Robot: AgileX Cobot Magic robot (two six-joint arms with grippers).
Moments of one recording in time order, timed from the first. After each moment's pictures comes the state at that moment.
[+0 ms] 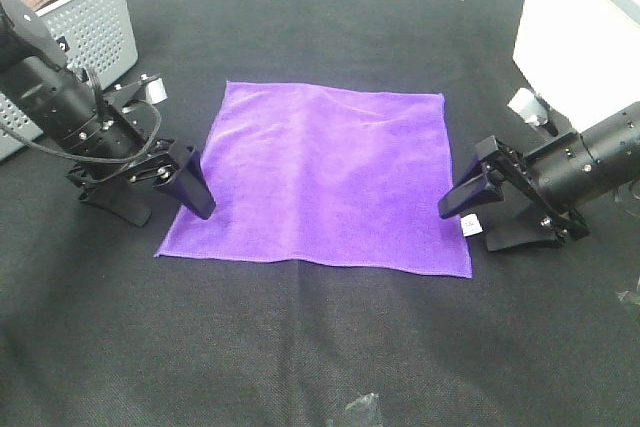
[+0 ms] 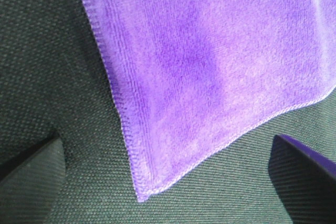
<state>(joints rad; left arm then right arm) -0.13 2.17 -1.36 -0.65 0.90 0.58 -0.06 2.05 -0.98 0.97 0.81 -0.80</state>
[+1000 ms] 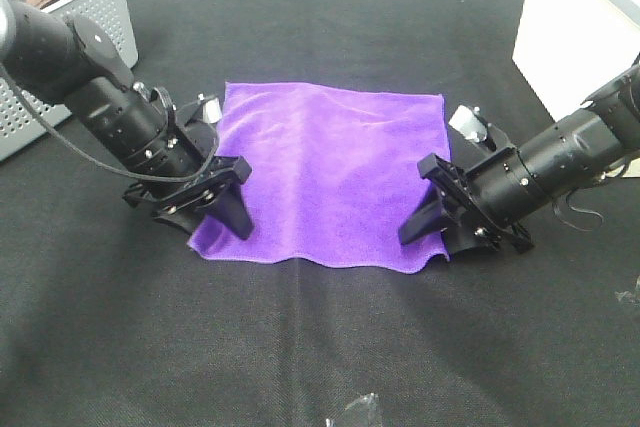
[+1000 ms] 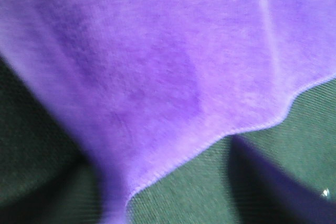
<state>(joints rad) -0.27 2.24 -1.38 -0.70 0.87 0.47 0.09 2.13 -1.01 1.02 0.77 -0.76</state>
